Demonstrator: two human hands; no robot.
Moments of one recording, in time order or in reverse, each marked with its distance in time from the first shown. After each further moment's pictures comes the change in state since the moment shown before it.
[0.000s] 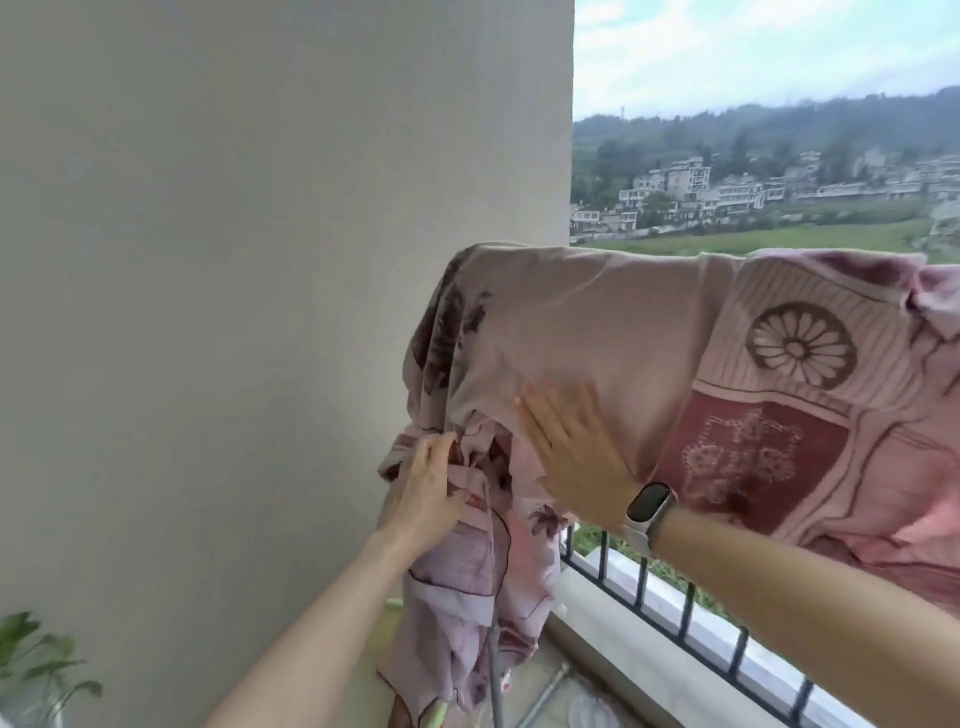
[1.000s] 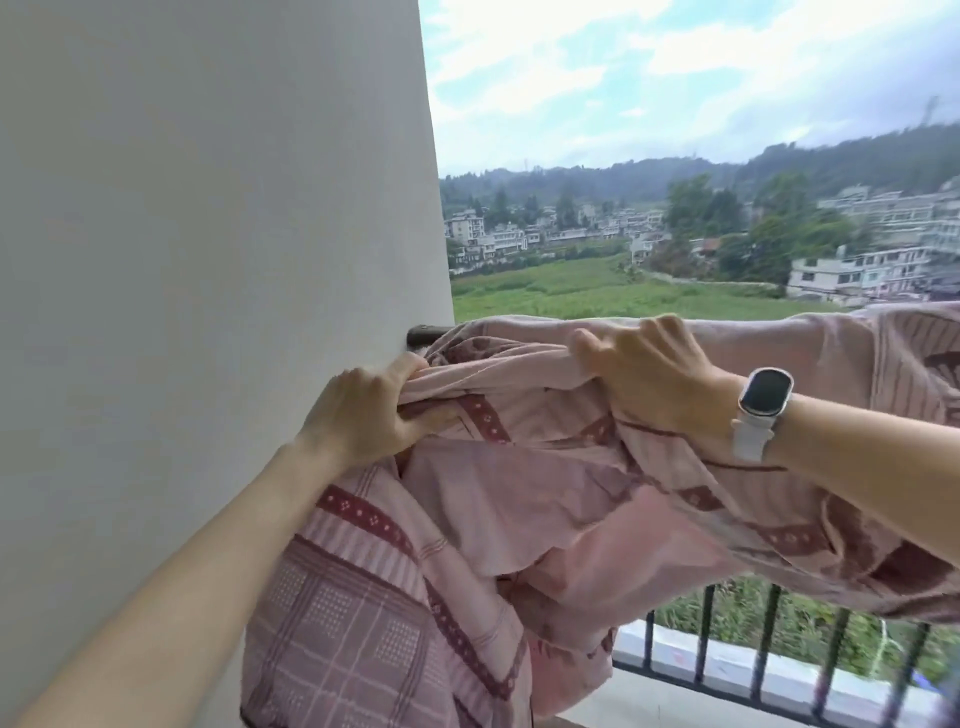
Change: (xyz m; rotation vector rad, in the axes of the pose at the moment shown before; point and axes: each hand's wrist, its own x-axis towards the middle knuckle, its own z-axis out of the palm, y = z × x) left_hand 0.247 -0.077 -0.122 -0.063 0.175 0.825; right_hand 0.149 0.064 -0.085 -0.087 0.071 0.335
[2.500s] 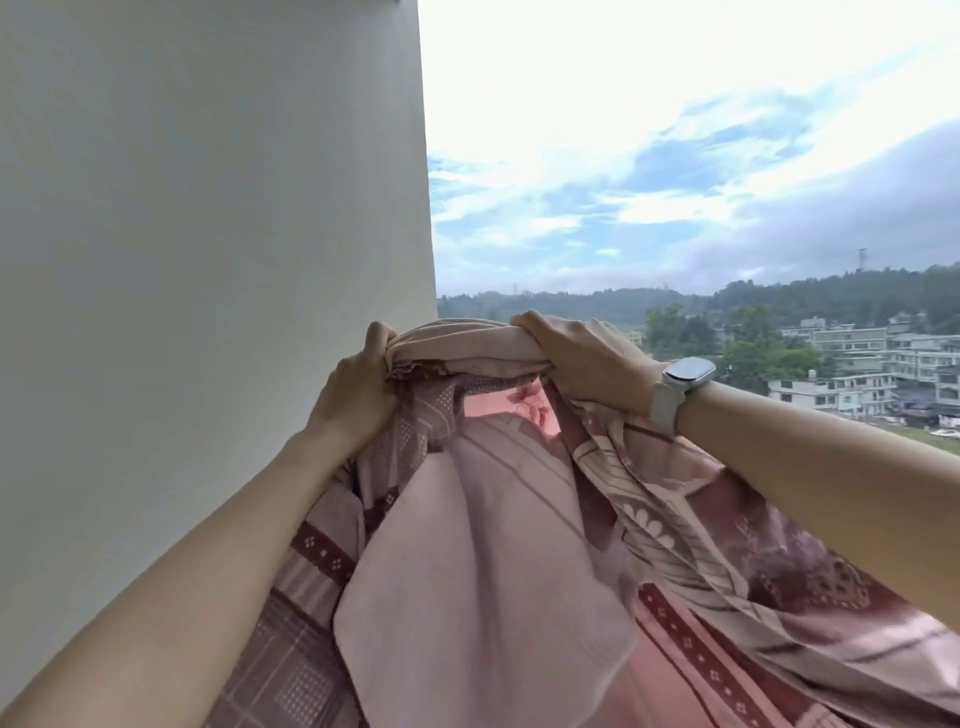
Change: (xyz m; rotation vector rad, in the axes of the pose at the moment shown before) left_hand 0.157 -0.064 -0.013 -0.165 0.239 -0.260; right_hand 0.166 0.076 0.021 0.215 0.158 -0.061
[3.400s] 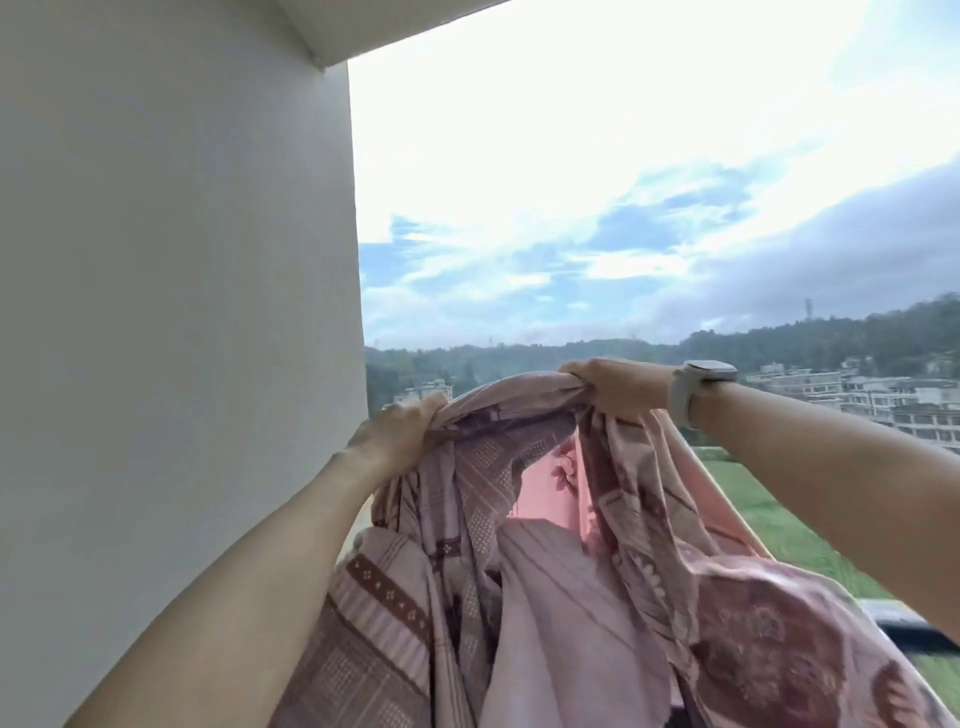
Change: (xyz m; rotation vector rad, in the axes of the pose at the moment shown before) left_hand 0.168 0.058 0.162 0.306 -0.327 0.196; right_hand 0.019 0.224 0.015 0.158 -0.437 0.380
